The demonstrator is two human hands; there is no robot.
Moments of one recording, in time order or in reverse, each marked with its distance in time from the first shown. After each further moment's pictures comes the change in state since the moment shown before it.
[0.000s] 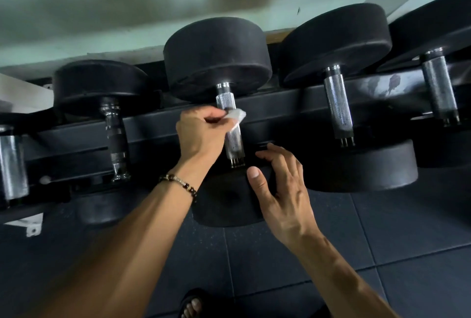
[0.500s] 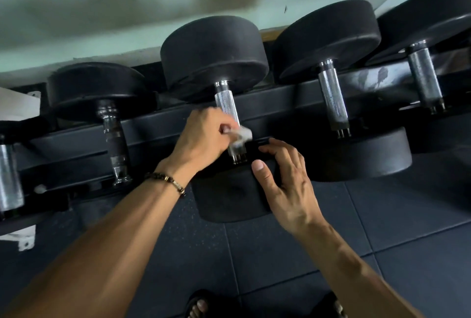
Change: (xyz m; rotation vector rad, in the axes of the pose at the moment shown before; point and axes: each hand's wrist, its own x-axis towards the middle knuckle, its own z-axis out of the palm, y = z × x) left_hand 0.004 0.004 -0.027 0.518 -0.408 0.408; right_hand 0.002 -0.005 0.000 -0.034 0.008 0.020
